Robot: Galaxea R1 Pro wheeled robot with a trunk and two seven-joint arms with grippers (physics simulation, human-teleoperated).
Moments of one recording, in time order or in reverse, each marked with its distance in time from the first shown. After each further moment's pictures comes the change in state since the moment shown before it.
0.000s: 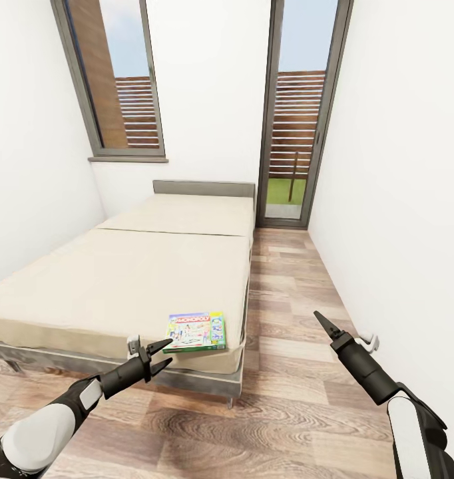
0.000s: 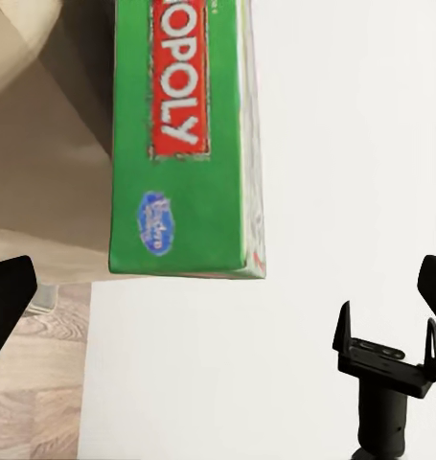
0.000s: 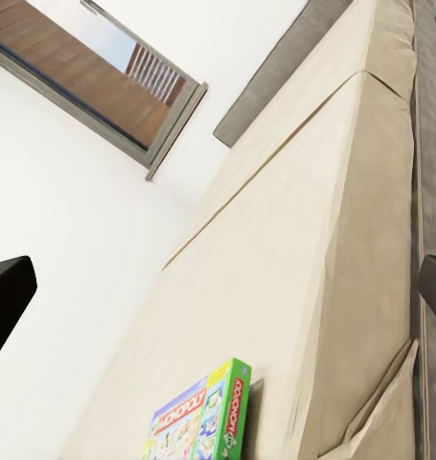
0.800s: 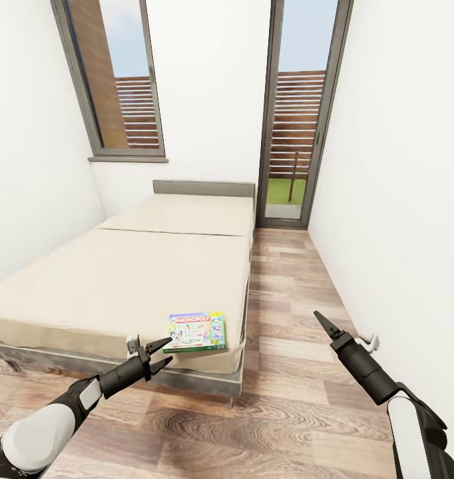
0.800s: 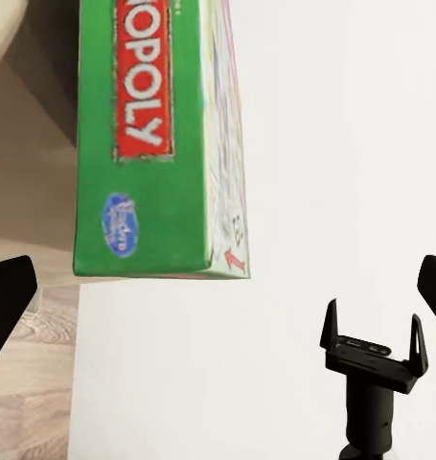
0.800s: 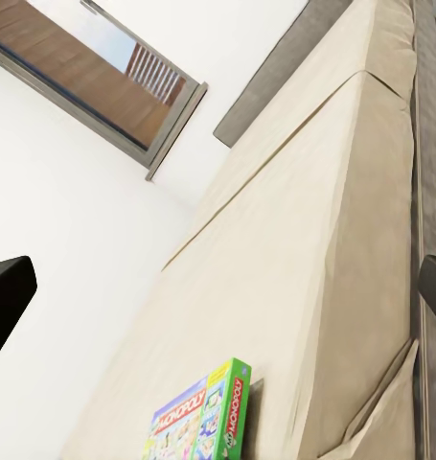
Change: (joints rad) left arm 0.000 0.000 0.000 0.000 0.000 -0.001 -0.030; right arm 0.000 0.000 0.000 0.000 0.000 0.000 0.000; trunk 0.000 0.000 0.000
